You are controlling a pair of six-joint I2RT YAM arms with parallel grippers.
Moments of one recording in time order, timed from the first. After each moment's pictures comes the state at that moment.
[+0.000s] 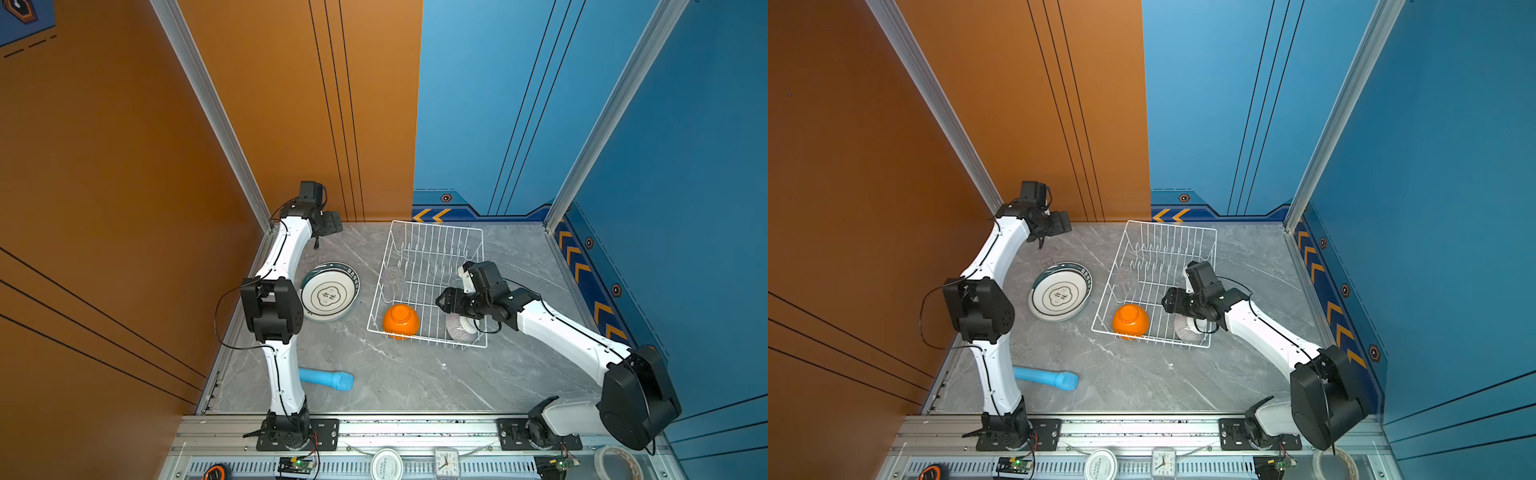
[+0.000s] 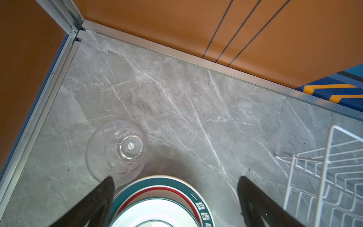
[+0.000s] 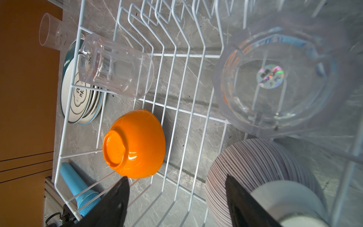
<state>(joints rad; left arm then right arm) -0.06 2.07 2.06 -0.86 -0.09 -0.34 0.50 1.38 0.94 -0.44 -0.22 0.63</state>
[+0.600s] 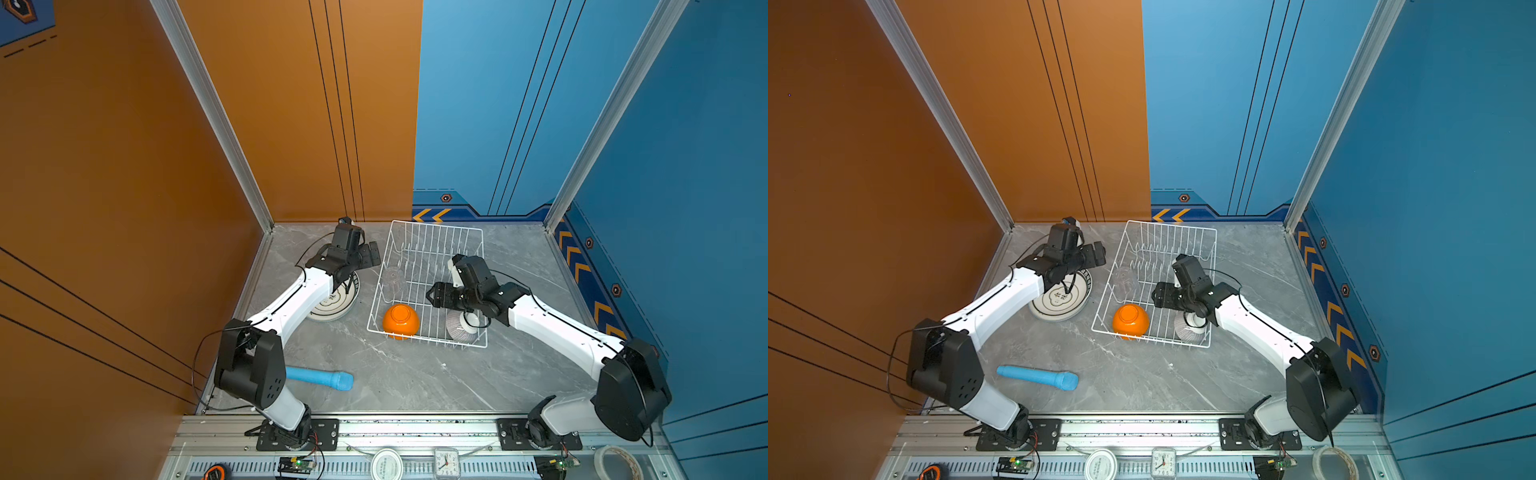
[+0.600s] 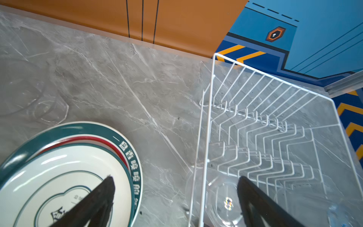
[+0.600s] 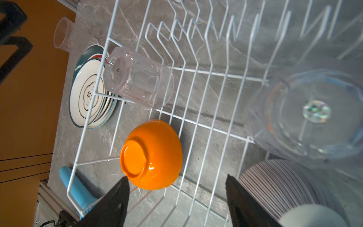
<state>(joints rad) -0.37 1.54 1.21 -0.32 -0.13 -0.49 0.60 1.48 1.09 -0.43 -0.13 0.61</state>
